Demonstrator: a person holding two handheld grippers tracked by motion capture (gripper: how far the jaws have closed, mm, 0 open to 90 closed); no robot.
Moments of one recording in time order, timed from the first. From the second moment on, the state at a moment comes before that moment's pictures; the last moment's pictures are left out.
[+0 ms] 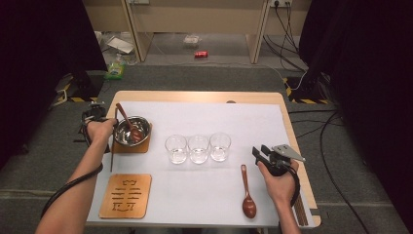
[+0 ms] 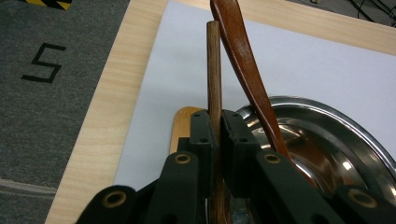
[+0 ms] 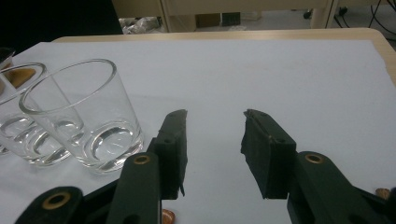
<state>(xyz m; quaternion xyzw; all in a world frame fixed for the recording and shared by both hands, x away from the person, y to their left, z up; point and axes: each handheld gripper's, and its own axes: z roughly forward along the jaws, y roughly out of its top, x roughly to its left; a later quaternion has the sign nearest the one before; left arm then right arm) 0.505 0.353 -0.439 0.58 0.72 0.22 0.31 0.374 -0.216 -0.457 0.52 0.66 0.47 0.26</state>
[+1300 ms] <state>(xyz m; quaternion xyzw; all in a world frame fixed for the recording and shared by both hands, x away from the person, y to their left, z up) 0.483 0.340 -0.432 0.61 0.67 0.23 0.35 0.374 -0.214 -0.457 0.52 0.67 0.47 0.26</state>
